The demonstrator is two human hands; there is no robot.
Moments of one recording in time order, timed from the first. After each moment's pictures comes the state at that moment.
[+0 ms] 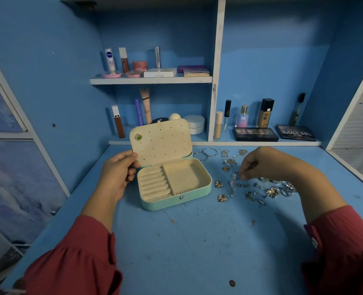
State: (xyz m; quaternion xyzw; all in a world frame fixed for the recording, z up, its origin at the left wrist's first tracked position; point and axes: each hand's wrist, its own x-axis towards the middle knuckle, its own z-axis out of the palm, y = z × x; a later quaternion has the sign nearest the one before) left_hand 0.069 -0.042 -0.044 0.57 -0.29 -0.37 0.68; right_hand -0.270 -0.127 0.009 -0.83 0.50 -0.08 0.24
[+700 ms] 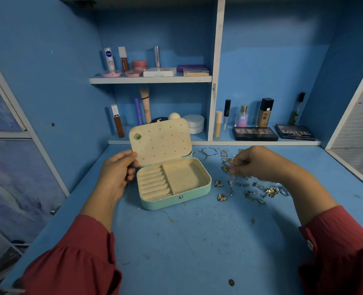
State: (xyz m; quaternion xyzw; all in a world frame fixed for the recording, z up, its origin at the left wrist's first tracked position) left_hand 0.069 -0.041 -0.044 0.57 -0.28 -0.37 0.68; right_hand -0.256 -0.120 0.007 -0.84 0.47 -0.13 0.24
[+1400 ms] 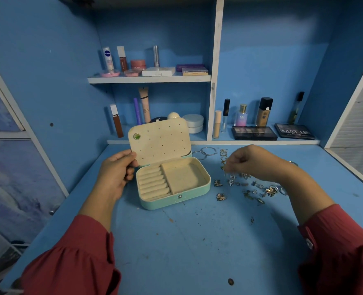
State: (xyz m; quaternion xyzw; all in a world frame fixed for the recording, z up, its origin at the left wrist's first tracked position) left_hand 0.069 -0.041 -0.044 0.57 -0.28 -0.37 0.68; right_hand -0.251 -0.121 0.002 -0.83 0.45 -0.16 0.28
